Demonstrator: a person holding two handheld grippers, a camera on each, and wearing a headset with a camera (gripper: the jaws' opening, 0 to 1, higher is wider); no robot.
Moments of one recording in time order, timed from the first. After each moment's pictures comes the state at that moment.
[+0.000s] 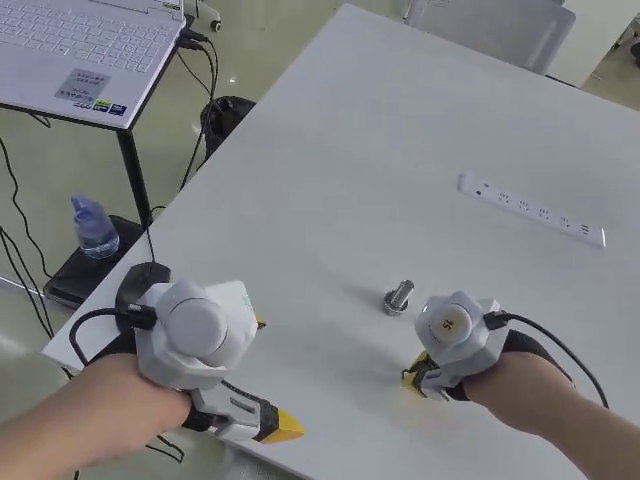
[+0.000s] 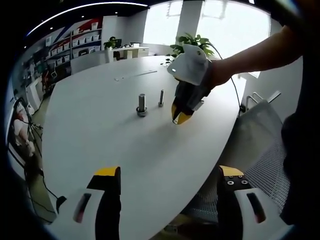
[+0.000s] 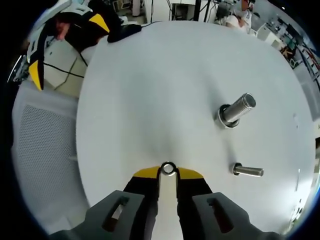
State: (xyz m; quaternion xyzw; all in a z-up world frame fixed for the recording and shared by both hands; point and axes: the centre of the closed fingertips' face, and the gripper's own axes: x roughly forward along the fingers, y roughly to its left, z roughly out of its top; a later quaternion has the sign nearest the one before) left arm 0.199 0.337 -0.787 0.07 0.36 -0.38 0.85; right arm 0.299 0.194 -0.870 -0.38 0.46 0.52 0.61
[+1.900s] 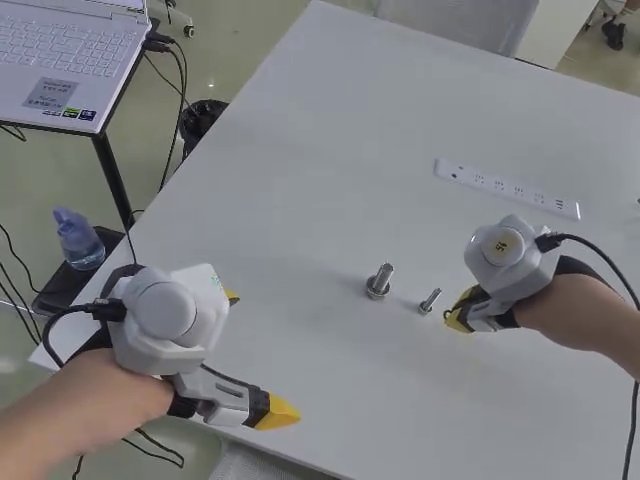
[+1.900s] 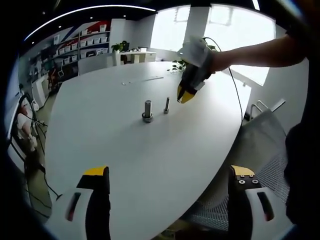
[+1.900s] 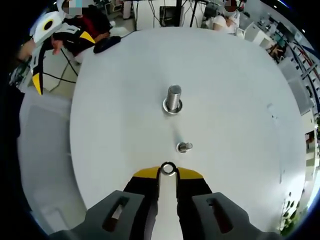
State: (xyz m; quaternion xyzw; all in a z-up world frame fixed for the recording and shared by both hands) left arm 0.206 0.339 -0.778 0.05 0.34 -0.35 0.87; right arm 0.365 0.148 -0.819 -0.38 0.45 0.49 0.64
